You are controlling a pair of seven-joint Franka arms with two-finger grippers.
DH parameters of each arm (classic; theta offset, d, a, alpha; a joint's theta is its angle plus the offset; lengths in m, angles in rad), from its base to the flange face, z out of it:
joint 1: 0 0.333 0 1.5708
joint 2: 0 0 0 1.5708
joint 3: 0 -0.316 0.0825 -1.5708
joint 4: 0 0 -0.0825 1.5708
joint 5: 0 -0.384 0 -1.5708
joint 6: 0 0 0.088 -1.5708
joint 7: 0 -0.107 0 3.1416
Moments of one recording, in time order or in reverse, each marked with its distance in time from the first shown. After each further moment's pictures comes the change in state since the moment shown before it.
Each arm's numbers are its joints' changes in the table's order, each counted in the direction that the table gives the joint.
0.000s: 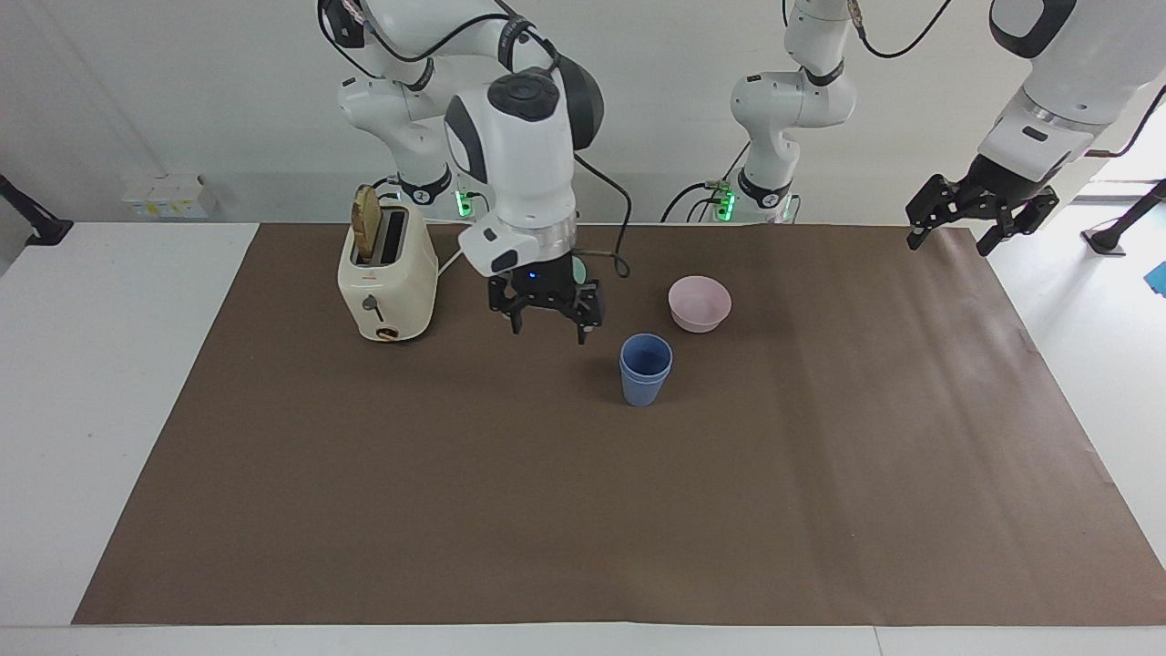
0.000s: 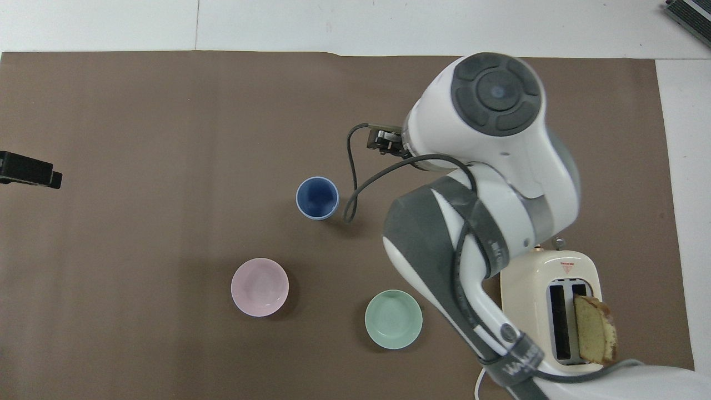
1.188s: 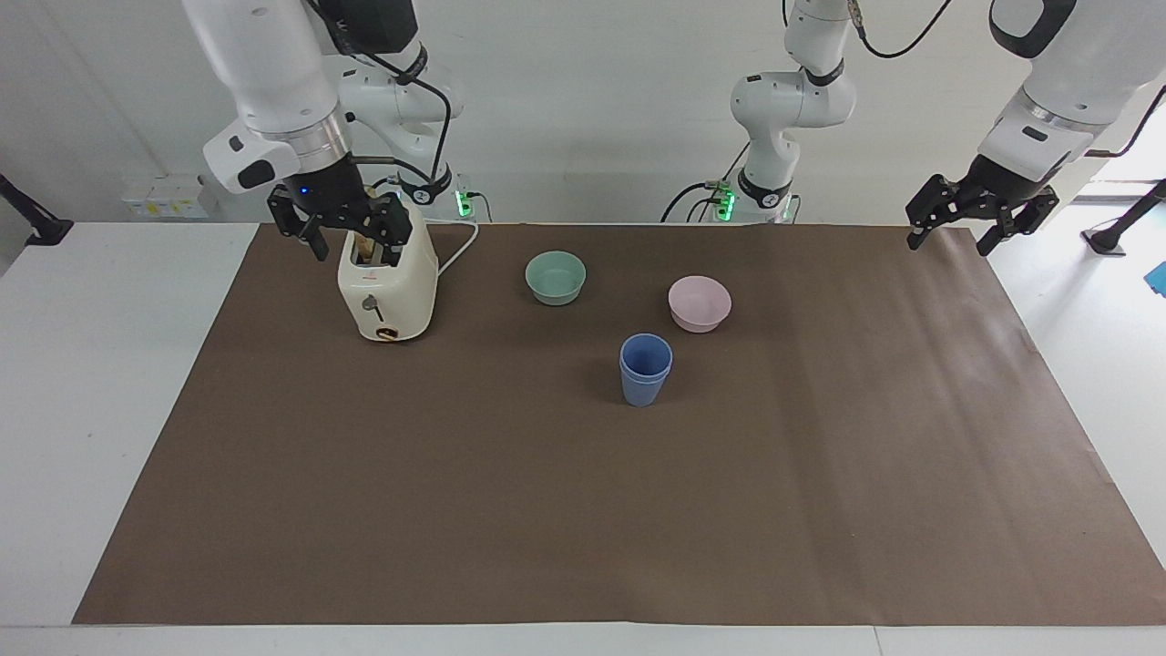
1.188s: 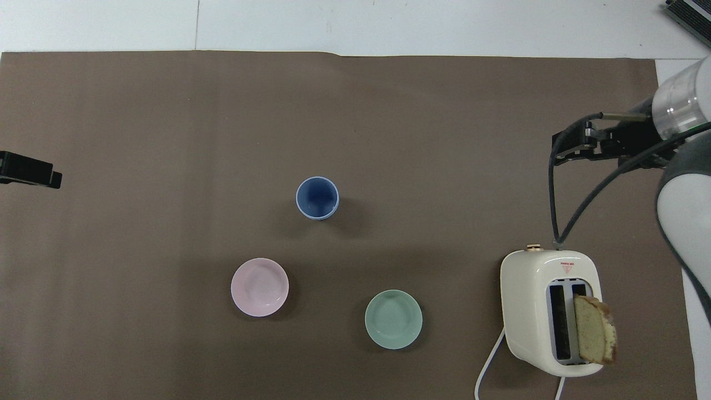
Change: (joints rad) left arm 0.000 0.000 0.000 0.000 0.000 0.000 0.000; right arm -0.332 0.173 0.003 0.023 -0.085 -0.329 0.460
